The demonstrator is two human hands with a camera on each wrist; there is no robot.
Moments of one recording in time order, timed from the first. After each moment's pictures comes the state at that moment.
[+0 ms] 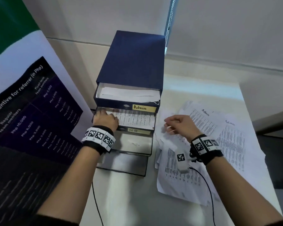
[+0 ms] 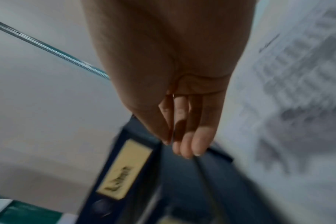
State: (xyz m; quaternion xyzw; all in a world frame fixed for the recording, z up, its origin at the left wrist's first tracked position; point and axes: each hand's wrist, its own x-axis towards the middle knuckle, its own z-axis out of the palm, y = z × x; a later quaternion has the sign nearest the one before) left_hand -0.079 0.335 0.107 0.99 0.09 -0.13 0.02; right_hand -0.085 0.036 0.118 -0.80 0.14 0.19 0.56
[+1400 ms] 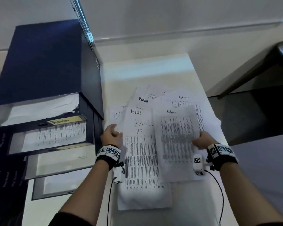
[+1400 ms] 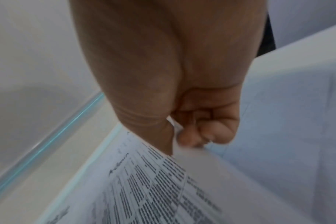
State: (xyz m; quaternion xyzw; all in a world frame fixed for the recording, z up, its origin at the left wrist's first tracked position) left_hand -0.083 0.100 -0.021 0.86 0.18 -0.11 0.47; right_hand -0.173 -0.270 -0.004 -0.80 0.36 0.26 0.40
